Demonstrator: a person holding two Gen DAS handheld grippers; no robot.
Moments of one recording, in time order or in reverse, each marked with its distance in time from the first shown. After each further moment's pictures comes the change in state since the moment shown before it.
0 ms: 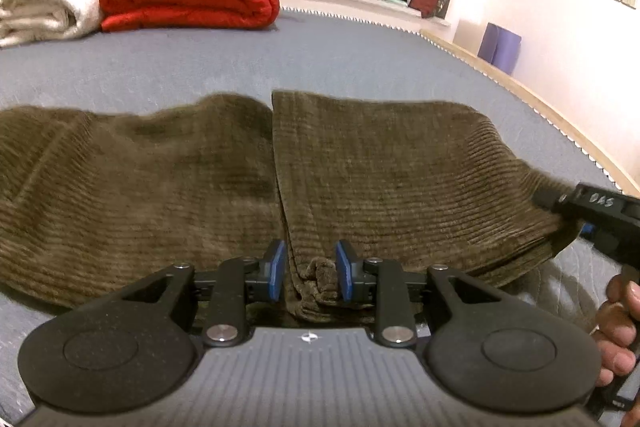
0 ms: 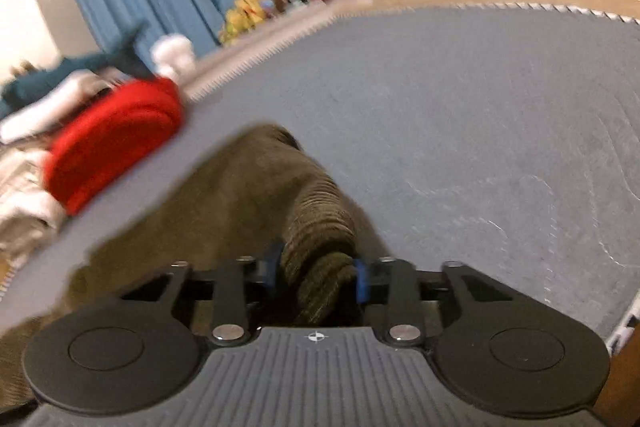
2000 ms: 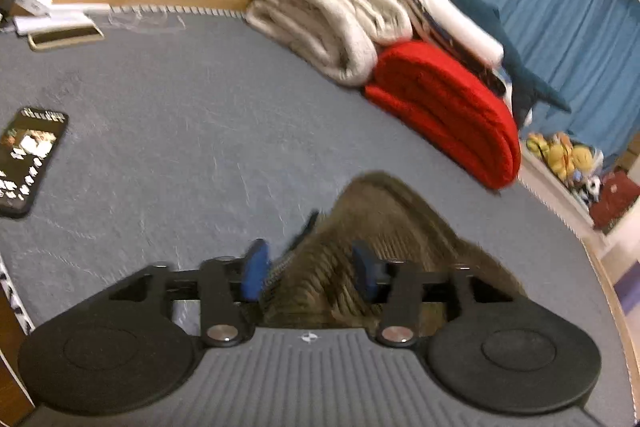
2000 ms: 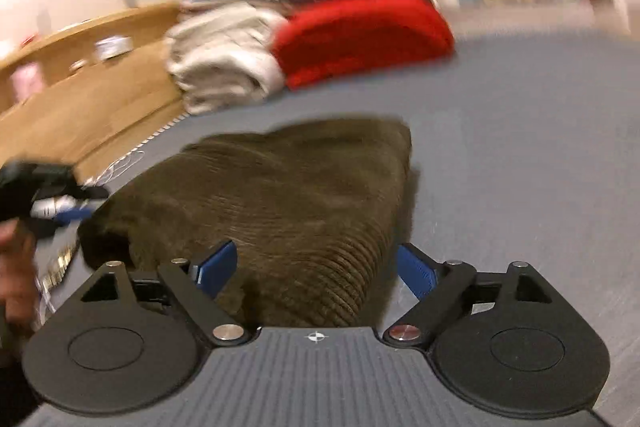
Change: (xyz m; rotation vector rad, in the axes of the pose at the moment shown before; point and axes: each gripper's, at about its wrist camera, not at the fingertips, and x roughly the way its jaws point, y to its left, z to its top) left arm -0.084 0.252 0.038 -0.619 -0.187 0.371; right arm 0.013 0.209 -0.091 -0.400 0.298 0.511
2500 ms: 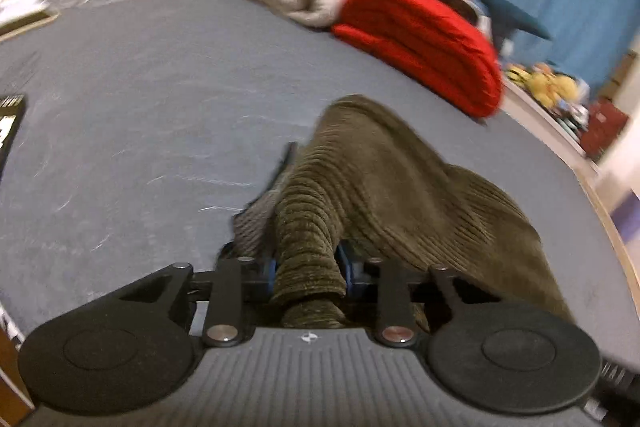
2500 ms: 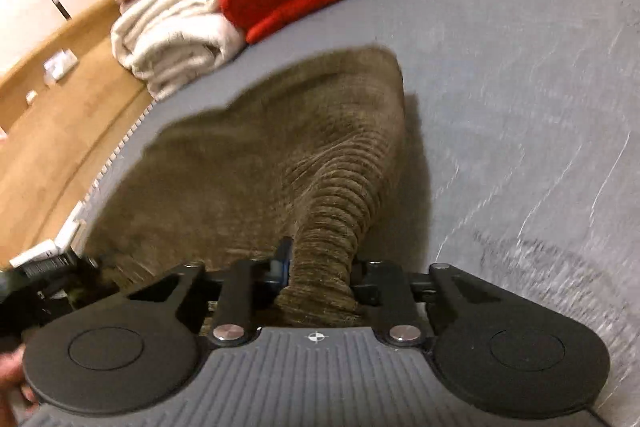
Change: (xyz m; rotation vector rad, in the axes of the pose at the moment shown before) left arm 0.015 -0.012 -0.026 0.149 0.125 -0.071; right arm 0.045 -0.003 0.023 0.210 0.134 -0.006
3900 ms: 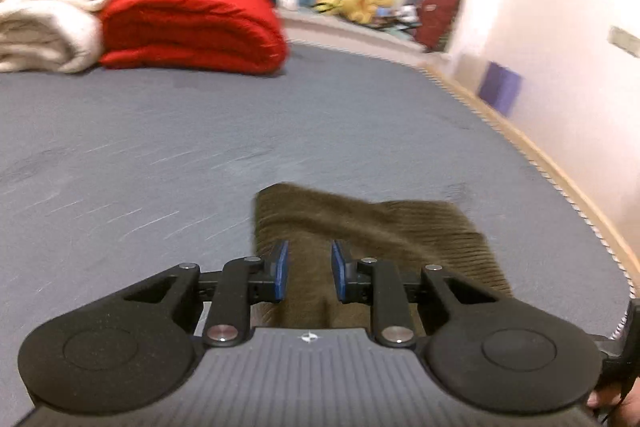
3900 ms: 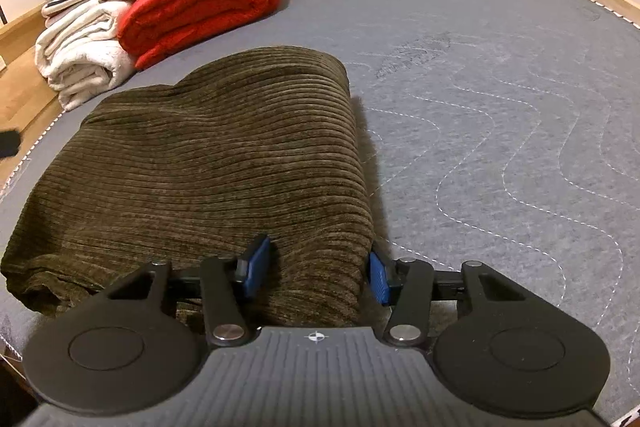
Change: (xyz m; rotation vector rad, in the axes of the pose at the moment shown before) left arm 0.008 -0.252 -0.023 0.468 0.062 -0.368; right arm -0.146 -0.209 0.004 -0.057 -0.053 -0.273
